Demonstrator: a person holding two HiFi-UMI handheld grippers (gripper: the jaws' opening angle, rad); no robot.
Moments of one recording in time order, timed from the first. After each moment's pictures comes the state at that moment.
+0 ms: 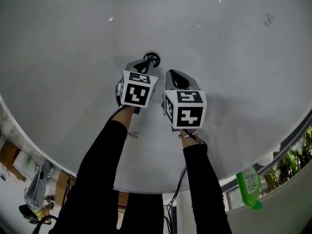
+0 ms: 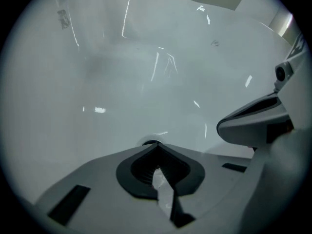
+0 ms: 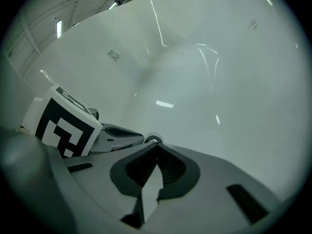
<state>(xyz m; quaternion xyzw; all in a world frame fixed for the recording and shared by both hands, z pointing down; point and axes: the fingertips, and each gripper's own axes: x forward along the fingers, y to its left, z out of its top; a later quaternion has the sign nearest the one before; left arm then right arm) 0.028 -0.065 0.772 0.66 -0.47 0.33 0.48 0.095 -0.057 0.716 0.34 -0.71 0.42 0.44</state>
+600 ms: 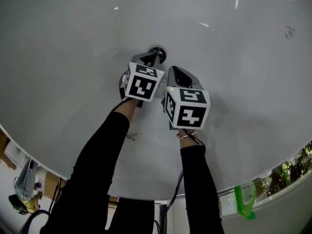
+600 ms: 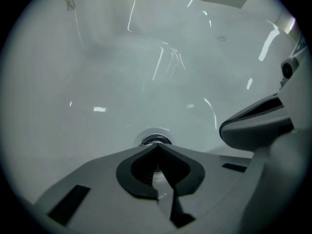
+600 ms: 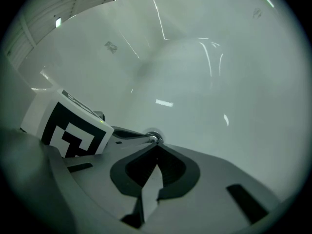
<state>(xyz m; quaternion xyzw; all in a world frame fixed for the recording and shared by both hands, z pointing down) 0.035 -0.055 0.818 0.65 -0.47 0.32 0.50 0.089 -0.046 0.751 0.33 -0.70 0.43 0.46</state>
